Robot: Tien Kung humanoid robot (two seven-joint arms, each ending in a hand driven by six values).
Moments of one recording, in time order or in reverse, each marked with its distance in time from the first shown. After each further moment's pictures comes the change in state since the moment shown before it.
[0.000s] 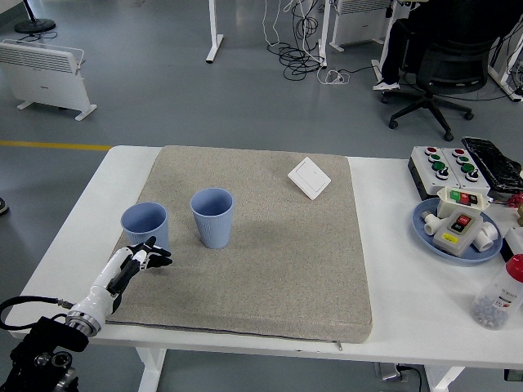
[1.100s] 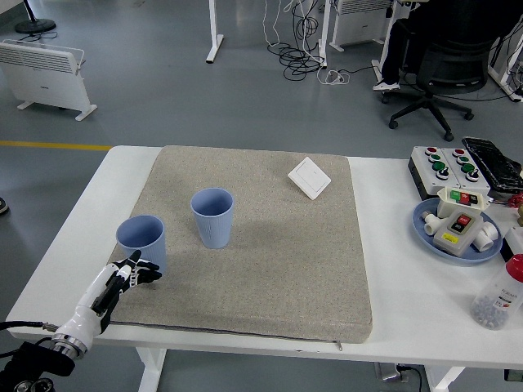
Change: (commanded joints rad) left arm 0.146 0.000 -0.050 -0.149 -0.050 -0.005 0.016; right arm 0.004 -0.002 0.032 0.000 -0.008 -0.006 0.008
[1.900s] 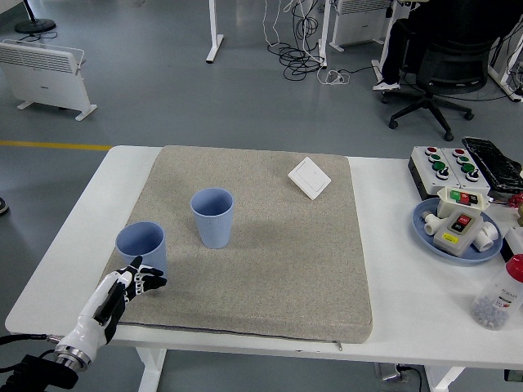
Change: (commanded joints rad) left arm 0.067 -0.017 0.005 -0.084 -0.067 -0.004 0.020; right arm -0.004 -0.002 -0.002 0.000 0.006 0.001 0.002
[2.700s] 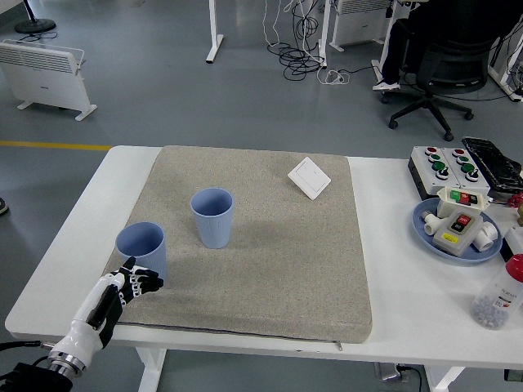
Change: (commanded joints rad) left arm 0.058 0.002 -0.007 -0.078 -0.045 -0.008 0.010; right arm -0.005 -0.002 -0.007 0.000 0.007 0.004 0.003
